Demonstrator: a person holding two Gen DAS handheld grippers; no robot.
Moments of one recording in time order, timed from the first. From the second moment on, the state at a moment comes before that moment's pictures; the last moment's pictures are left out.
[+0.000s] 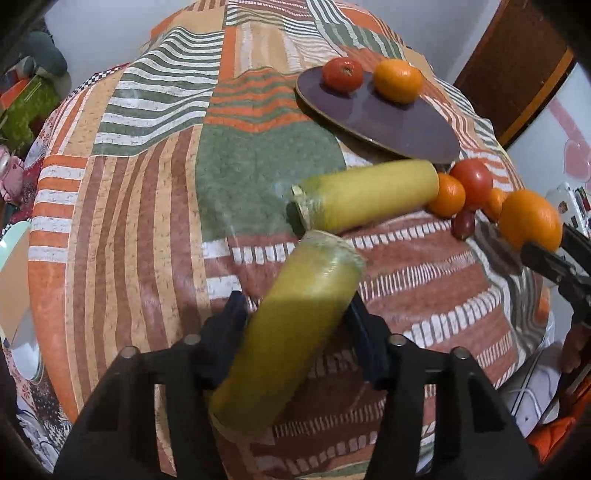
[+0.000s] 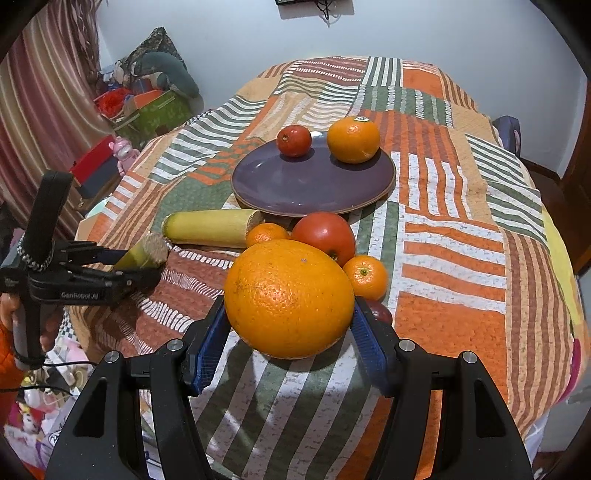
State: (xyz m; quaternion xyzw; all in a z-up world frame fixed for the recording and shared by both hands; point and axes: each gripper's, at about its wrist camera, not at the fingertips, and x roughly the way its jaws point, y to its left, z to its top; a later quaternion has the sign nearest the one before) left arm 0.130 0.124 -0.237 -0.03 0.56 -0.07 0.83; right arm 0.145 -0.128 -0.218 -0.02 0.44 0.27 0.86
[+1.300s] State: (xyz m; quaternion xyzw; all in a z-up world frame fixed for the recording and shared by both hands) left arm 0.181 0.080 -0.120 -0.04 0.42 -0.10 0.90; right arm 0.214 -0.150 -0.158 -0.05 0.34 0.25 0.91
